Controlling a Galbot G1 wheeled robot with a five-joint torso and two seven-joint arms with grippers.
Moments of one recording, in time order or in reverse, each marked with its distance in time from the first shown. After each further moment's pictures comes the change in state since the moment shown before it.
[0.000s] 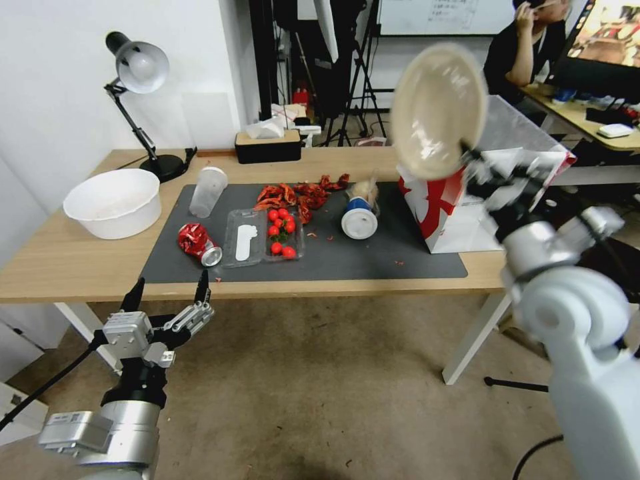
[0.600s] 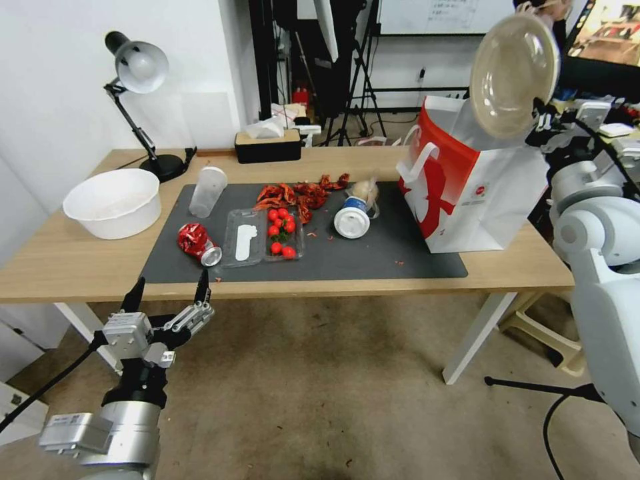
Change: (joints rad) left arm 0.000 0.000 -0.001 0.008 -0.009 -0.019 0.009; right arm 0.219 -0.094 0.004 -0.299 -0.145 -0.070 0.013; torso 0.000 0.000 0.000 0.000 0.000
